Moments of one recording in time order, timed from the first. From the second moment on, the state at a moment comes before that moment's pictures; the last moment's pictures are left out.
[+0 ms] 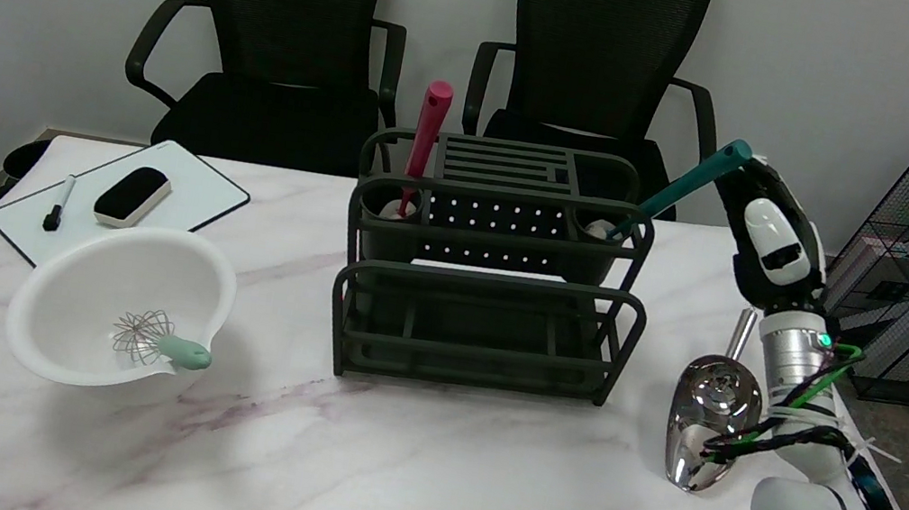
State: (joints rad) arm 0.14 -0.97 -1.93 0.77 0.95 1.03 1.92
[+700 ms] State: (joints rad) arm 0.22 -0.97 -1.99 0.77 0.91 1.03 1.93
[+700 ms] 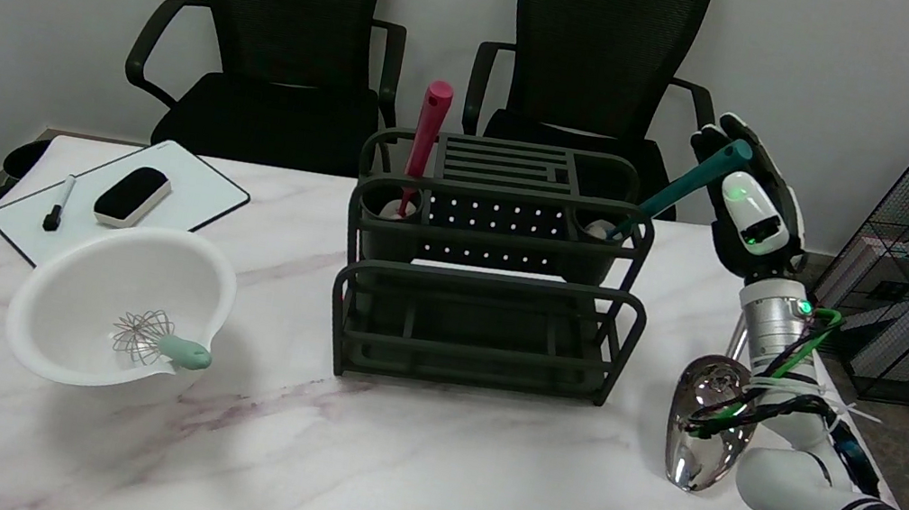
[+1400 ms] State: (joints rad) arm 0.24 -0.98 -2.01 0.83 0.84 1.04 1.93
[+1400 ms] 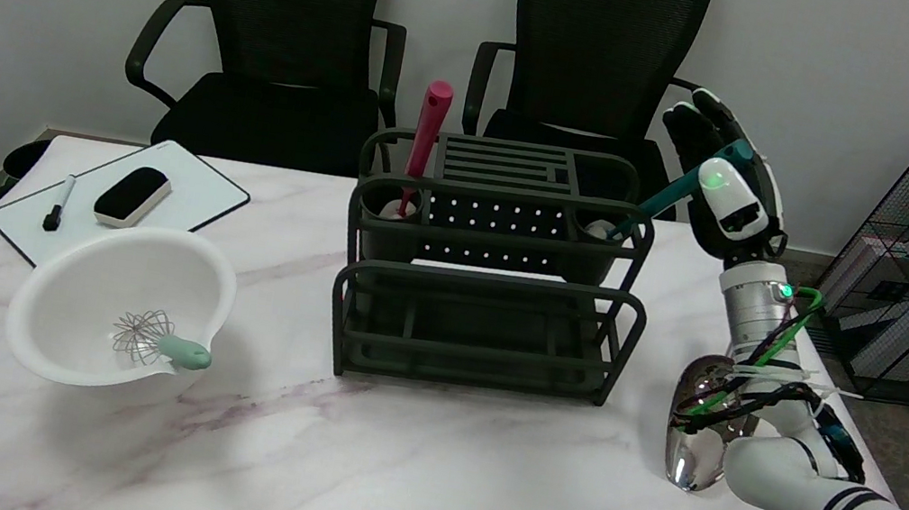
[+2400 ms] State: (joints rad) arm 0.31 -1.01 -2.01 0.84 0.79 0.96 1.93
